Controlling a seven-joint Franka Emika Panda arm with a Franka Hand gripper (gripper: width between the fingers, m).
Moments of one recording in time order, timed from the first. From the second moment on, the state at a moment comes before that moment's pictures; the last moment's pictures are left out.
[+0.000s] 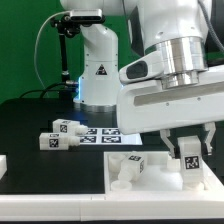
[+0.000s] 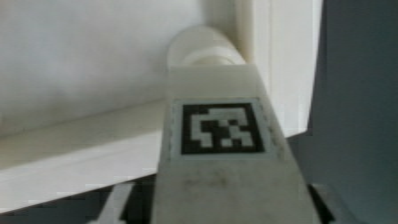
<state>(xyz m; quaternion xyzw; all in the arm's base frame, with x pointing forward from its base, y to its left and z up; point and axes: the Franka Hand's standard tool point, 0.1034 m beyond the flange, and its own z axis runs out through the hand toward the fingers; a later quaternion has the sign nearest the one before) 0.642 0.098 0.079 -0.97 0.10 -0.20 0.08</state>
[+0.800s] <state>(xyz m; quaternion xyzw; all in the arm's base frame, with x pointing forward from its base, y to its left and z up) 0.641 0.096 0.078 -0.96 0.20 -0.19 0.11</state>
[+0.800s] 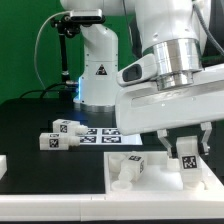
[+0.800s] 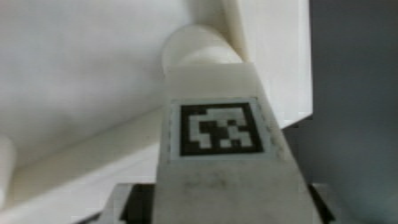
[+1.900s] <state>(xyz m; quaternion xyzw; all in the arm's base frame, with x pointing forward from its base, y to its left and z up) 0.630 0.109 0.074 -0.73 0.65 -0.09 0.17</state>
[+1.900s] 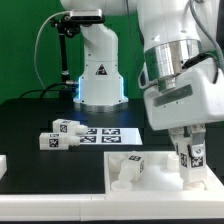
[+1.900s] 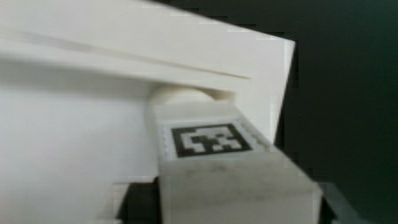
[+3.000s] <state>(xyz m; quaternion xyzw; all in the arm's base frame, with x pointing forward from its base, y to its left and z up) 0.630 0.100 0.085 -0.93 0.32 -0.11 0.12</state>
